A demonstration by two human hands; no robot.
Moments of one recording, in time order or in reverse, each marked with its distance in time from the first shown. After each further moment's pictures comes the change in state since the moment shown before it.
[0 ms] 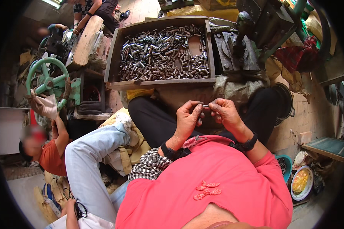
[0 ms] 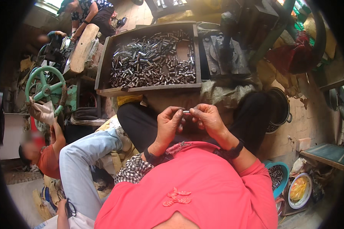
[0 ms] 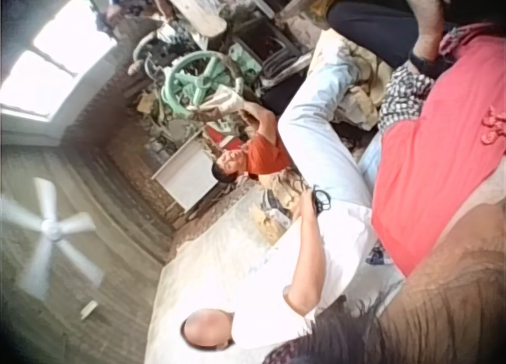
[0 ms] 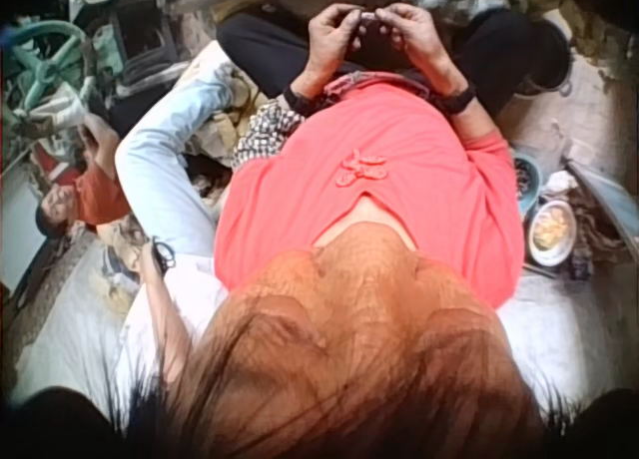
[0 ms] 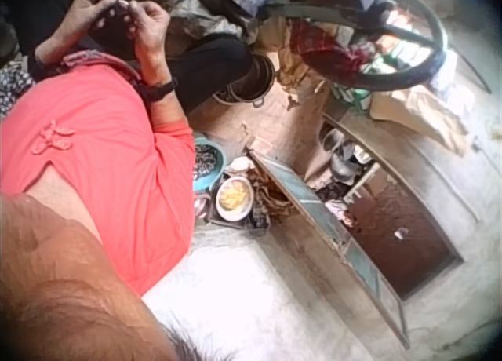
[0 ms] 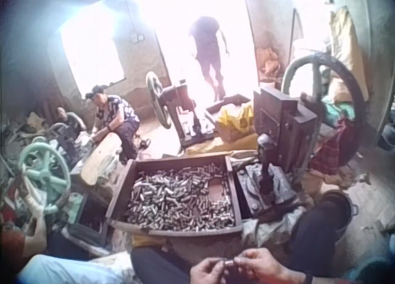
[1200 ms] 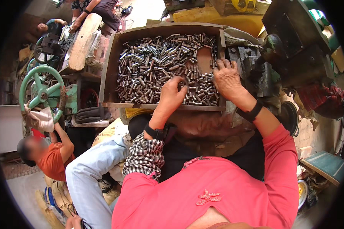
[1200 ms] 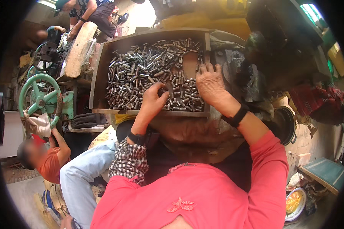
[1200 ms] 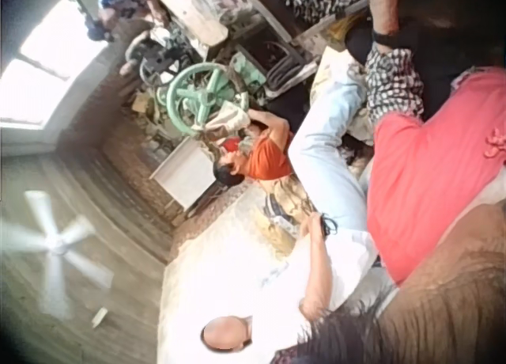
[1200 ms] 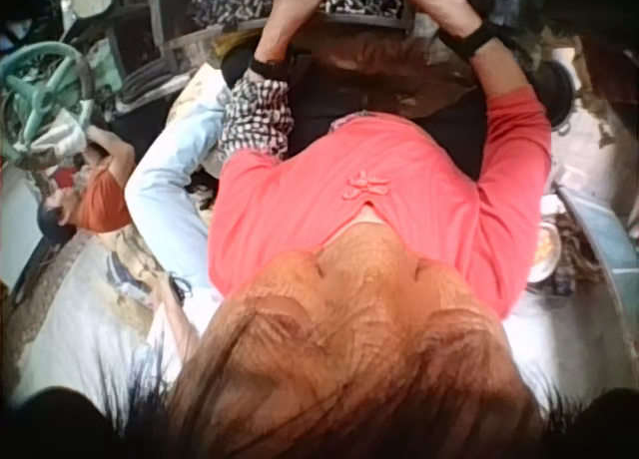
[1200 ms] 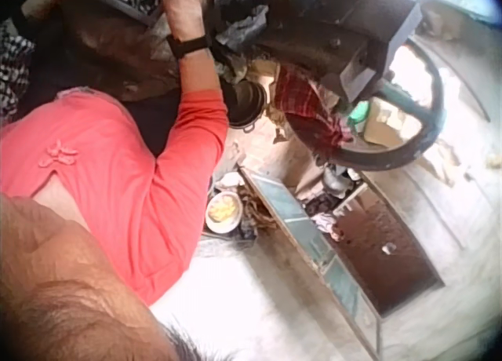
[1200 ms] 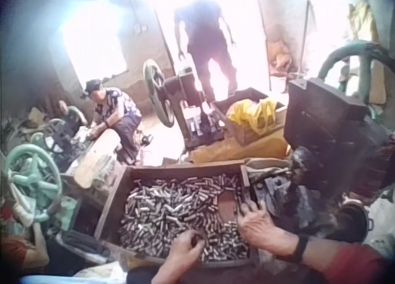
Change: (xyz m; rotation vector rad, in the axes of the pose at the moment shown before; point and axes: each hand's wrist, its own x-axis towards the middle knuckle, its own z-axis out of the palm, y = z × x) left_hand 0.177 0.042 -0.077 0.936 0.113 0.366; right_hand 0.195 -0.080 -0.026 -2.079 0.268 -0.740
